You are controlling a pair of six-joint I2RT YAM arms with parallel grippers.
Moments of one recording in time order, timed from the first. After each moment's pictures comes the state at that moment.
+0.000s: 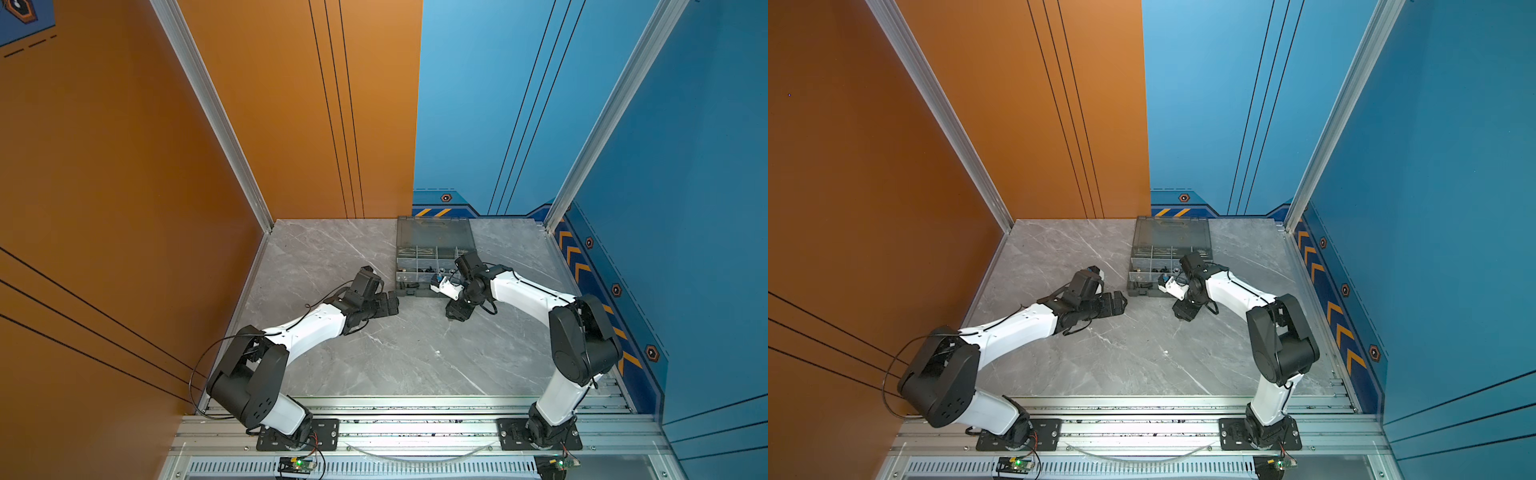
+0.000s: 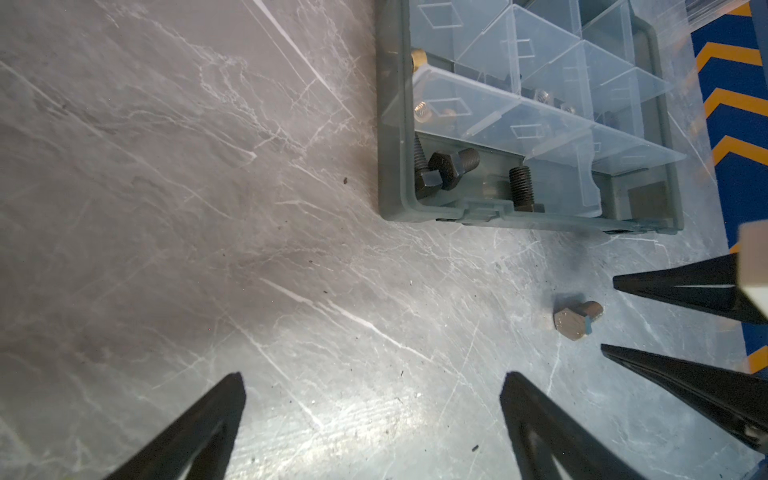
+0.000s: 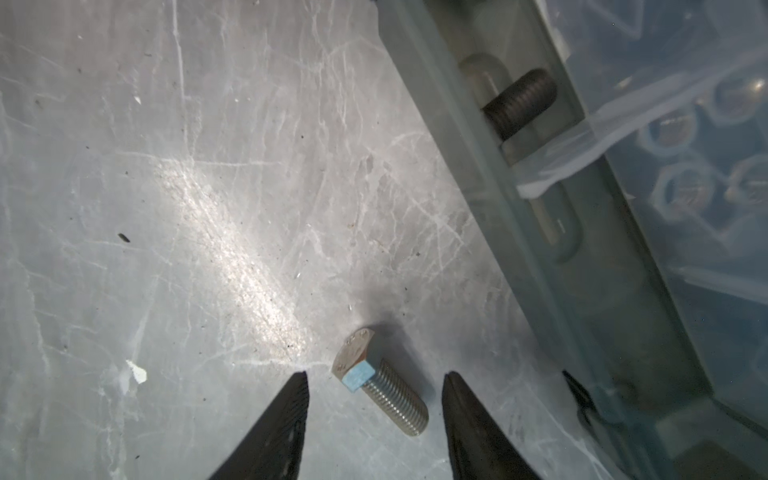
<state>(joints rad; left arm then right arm) -0.54 1.50 0.86 -0.20 0.03 -0.65 0.42 1.77 1.19 -0.71 -0.20 -0.55</state>
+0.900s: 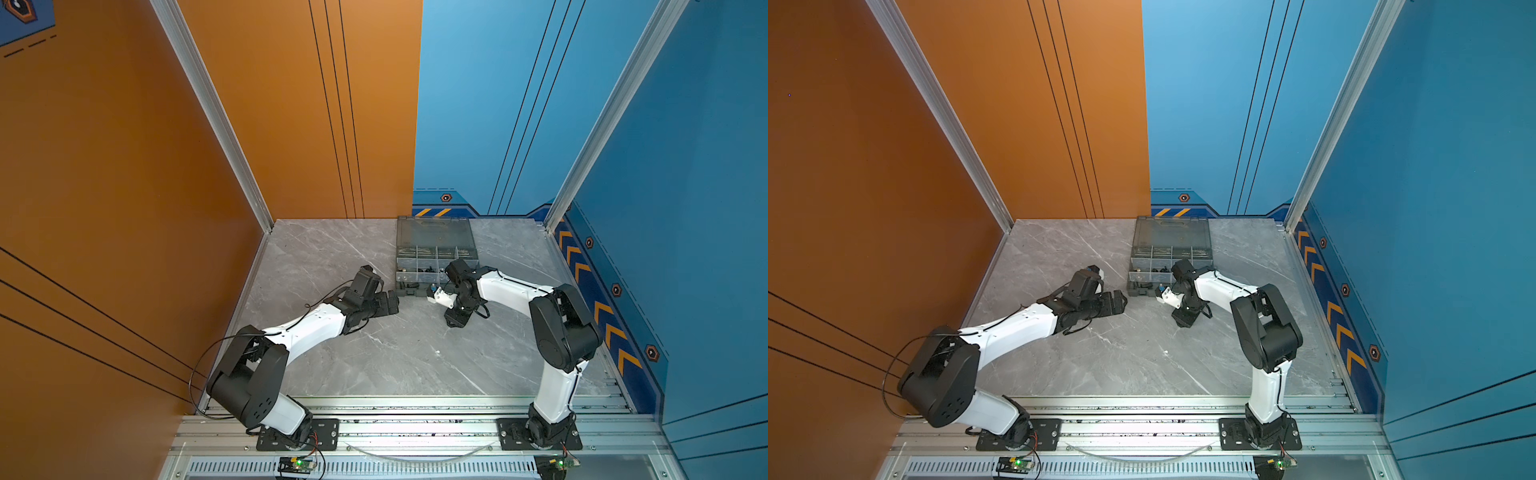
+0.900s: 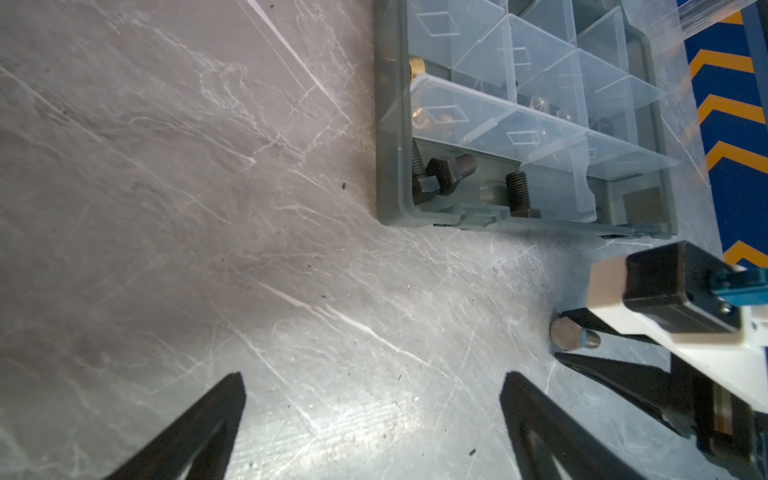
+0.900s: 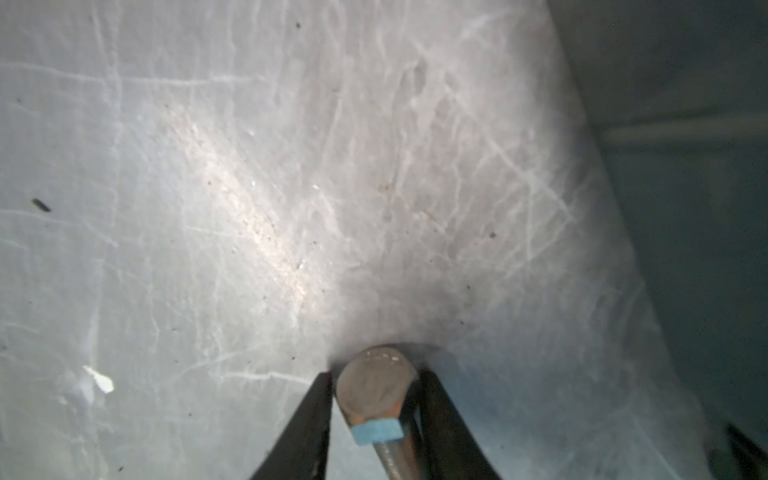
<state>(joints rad) -0.54 1.50 0.86 -0.19 0.03 -0.65 0.46 1.88 1.23 -0.79 -0.14 -0.51</state>
